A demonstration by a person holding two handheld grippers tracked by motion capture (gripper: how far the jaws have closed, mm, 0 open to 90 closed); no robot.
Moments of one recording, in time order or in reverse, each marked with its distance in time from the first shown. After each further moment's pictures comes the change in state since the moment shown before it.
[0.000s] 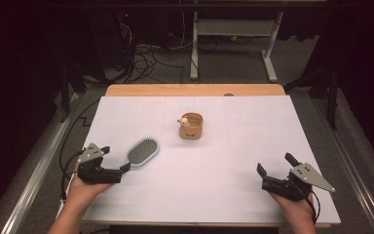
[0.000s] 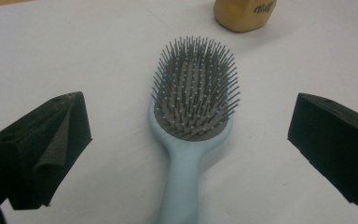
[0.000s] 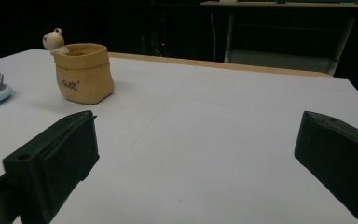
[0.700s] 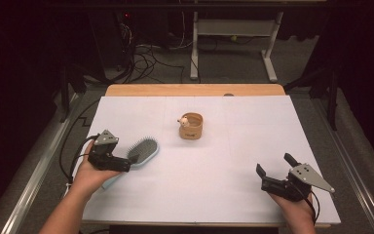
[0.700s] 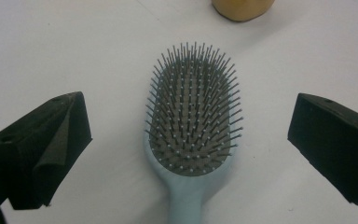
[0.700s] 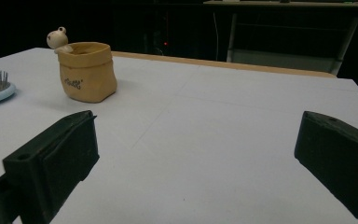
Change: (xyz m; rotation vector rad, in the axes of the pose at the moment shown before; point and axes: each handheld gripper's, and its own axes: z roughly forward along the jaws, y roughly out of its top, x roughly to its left) left arm -0.016 0.020 0.037 0.150 0.026 0.038; right arm 0.001 0.000 0.000 0.002 0.008 -0.005
